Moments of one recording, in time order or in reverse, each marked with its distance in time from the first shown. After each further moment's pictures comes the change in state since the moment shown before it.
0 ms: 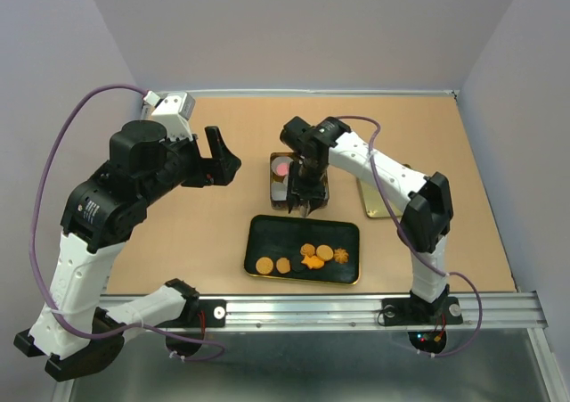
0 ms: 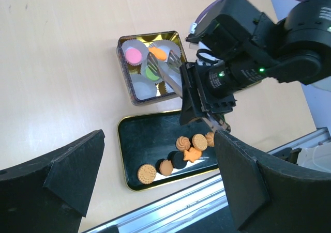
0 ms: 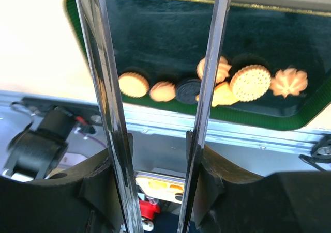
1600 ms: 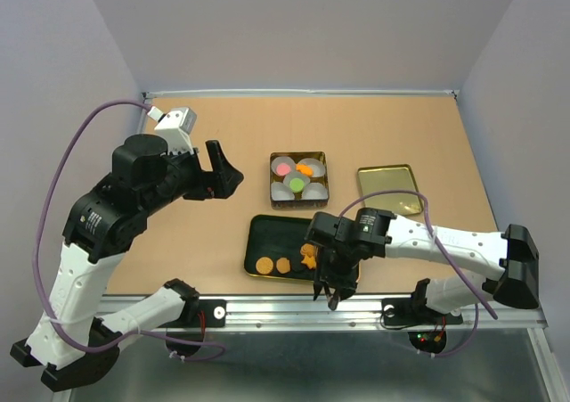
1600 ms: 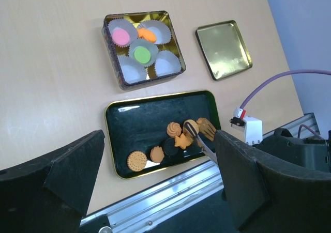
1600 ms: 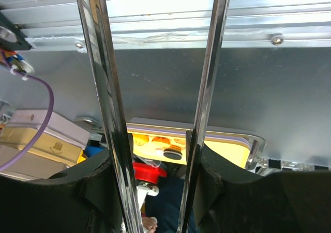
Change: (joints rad) left arm 0.000 -0.079 -0.121 0.017 0.061 -0.044; right arm 0.424 -0.659 -0.814 0.219 -0.077 0.555
